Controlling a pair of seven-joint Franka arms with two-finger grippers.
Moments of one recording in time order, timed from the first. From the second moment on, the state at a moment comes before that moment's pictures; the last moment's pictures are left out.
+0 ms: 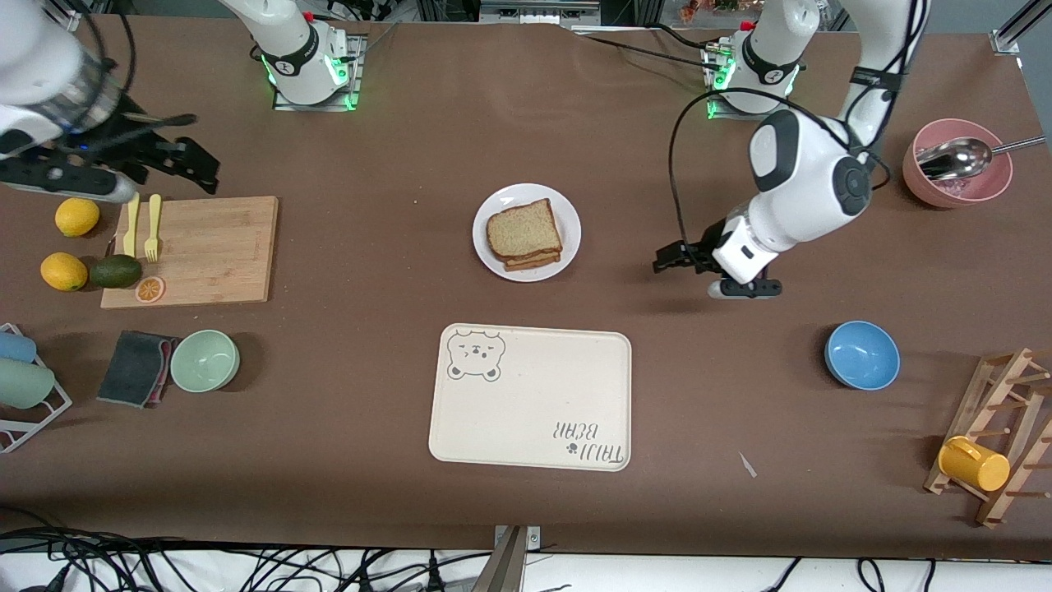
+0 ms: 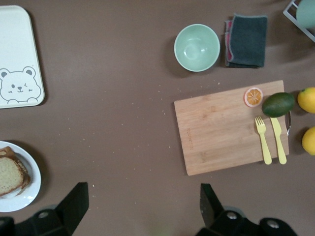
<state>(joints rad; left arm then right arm) -0.28 0.22 -0.08 -2.16 -0.65 2.37 -0.04 0.03 -0.07 0.09 -1.68 -0.02 1.57 0.28</state>
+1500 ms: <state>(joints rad) -0.45 0.42 -0.08 -2.21 -1.40 2.39 0.62 -0.03 0.06 0.00 -1.53 0.02 1.50 0.16</state>
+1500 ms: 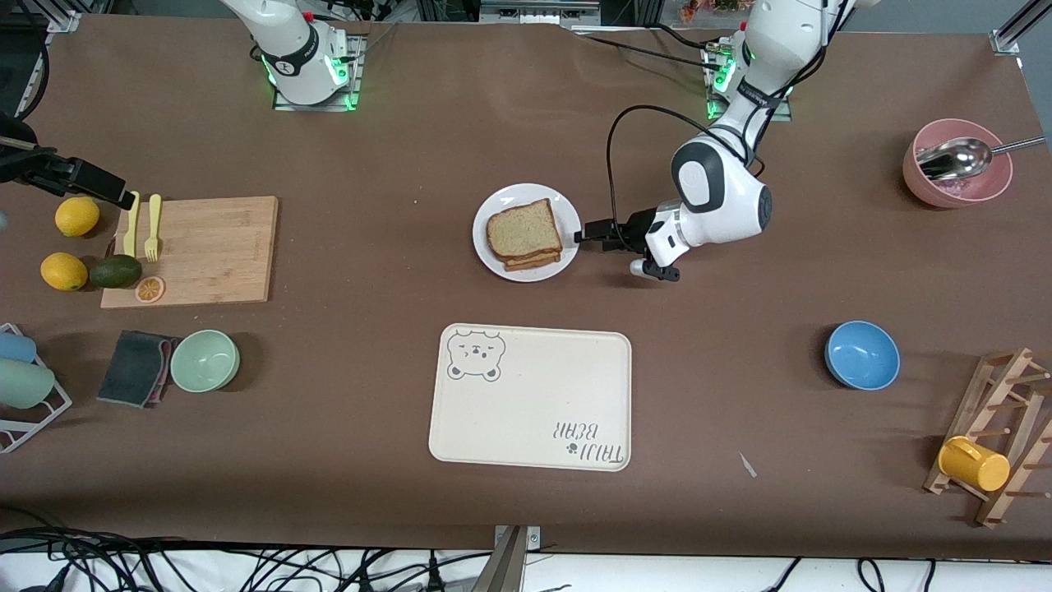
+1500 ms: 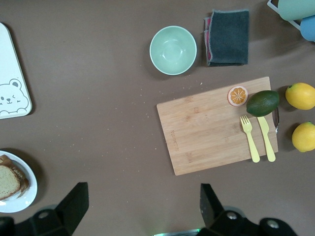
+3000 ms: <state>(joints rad) -0.52 0.46 -0.12 -2.31 -1.72 2.40 0.93 0.07 0.08 -0.01 -1.53 -0.01 1.53 0.16</state>
